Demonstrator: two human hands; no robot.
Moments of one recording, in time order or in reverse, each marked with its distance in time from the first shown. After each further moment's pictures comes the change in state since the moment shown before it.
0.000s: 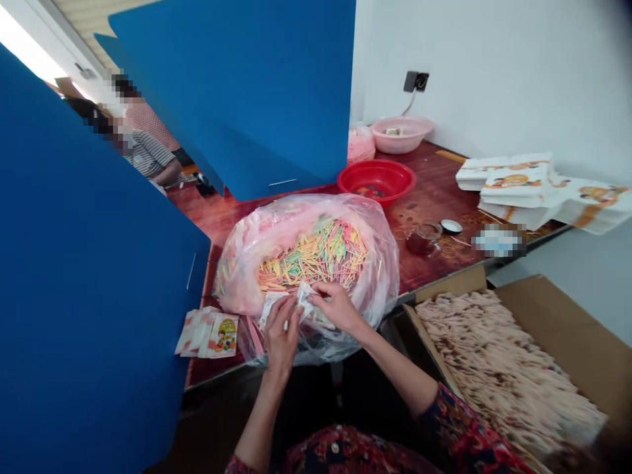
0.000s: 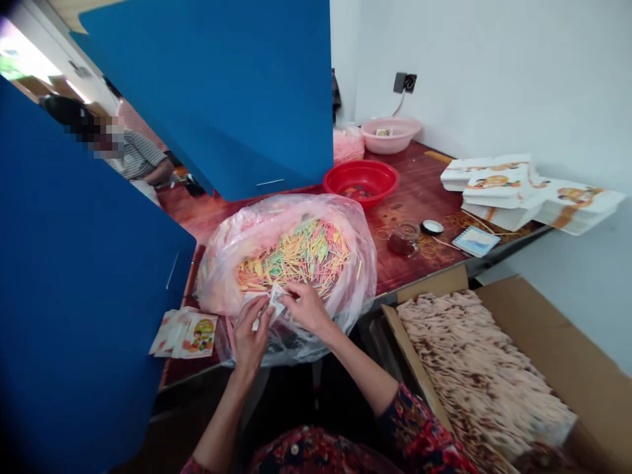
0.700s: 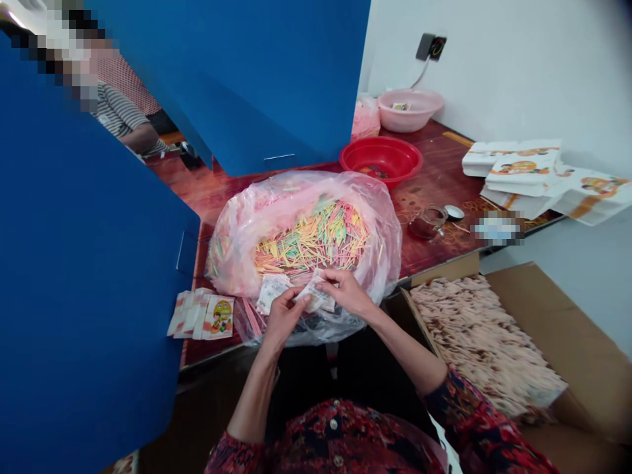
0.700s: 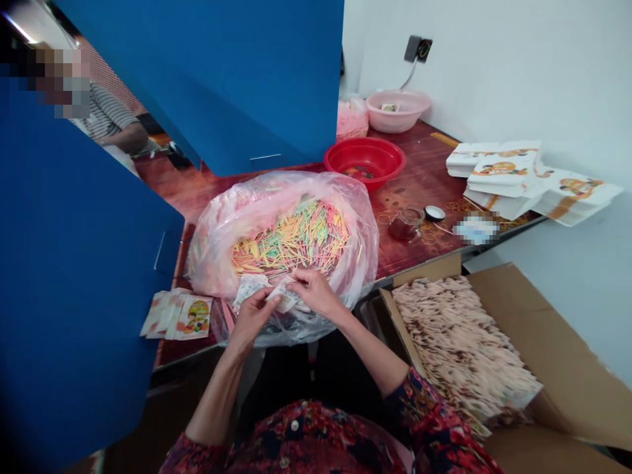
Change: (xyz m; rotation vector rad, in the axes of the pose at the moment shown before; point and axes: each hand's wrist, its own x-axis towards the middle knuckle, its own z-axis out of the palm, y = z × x) left_hand 0.011 0.003 0.002 -0.485 -0.360 -0.584; right_hand -0.006 0.006 -0.020 -0.038 -0.100 0.021
